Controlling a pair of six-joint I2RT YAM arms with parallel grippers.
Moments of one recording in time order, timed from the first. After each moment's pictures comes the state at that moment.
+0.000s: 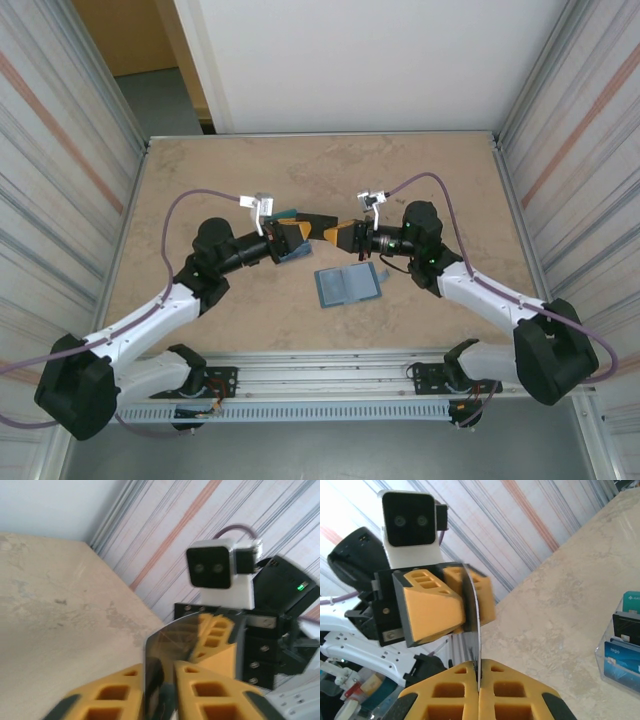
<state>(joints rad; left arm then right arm) -0.57 1.06 0.59 0.45 0.52 -0.62 0.55 1.23 0.66 0.52 -0.81 0.66</state>
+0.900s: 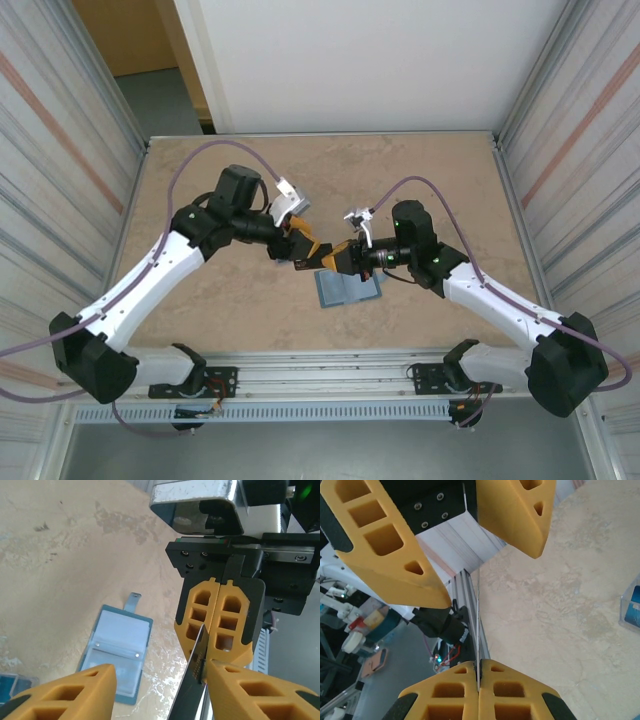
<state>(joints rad) -0.58 1.29 1.25 -0.70 0.70 0.16 0.62 1.16 0.76 0.03 -0.89 0.36</state>
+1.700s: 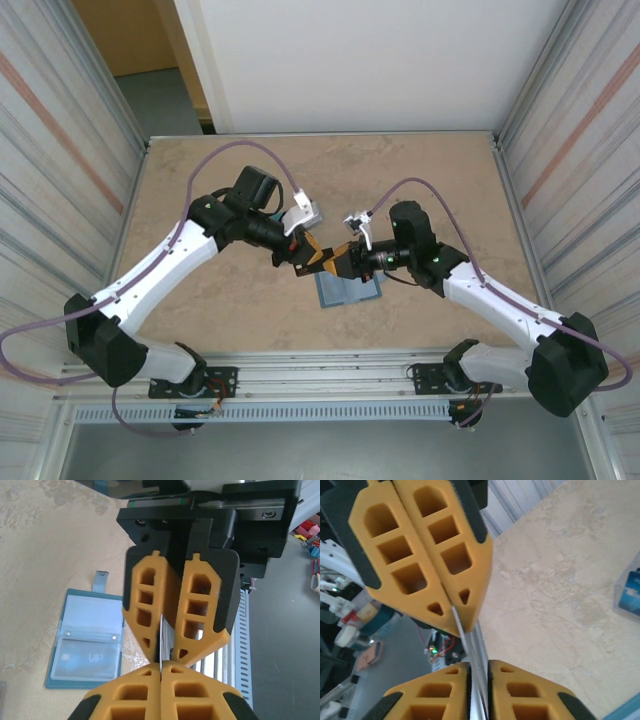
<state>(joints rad) -0.63 1.38 1.33 -0.87 0.76 0.35 0.63 1.16 0.77 -0.05 -0.86 0.31</state>
